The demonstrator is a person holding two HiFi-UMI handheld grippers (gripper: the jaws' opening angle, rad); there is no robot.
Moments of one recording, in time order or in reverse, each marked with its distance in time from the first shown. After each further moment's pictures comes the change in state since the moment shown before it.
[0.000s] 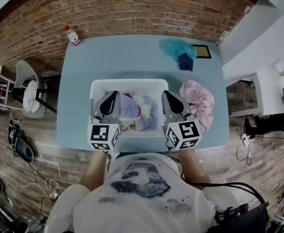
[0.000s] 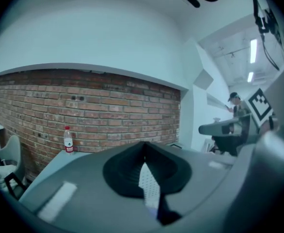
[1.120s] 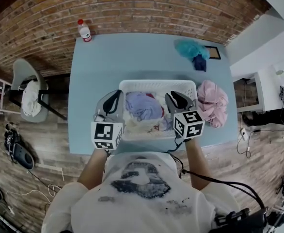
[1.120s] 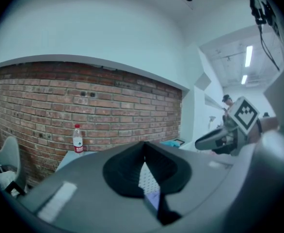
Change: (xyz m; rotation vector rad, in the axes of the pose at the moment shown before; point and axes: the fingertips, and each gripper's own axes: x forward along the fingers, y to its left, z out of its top) left arm -0.034 0.135 -0.027 0.010 0.013 -0.076; right arm 0.093 0.084 -0.078 -0.021 0.310 -0.035
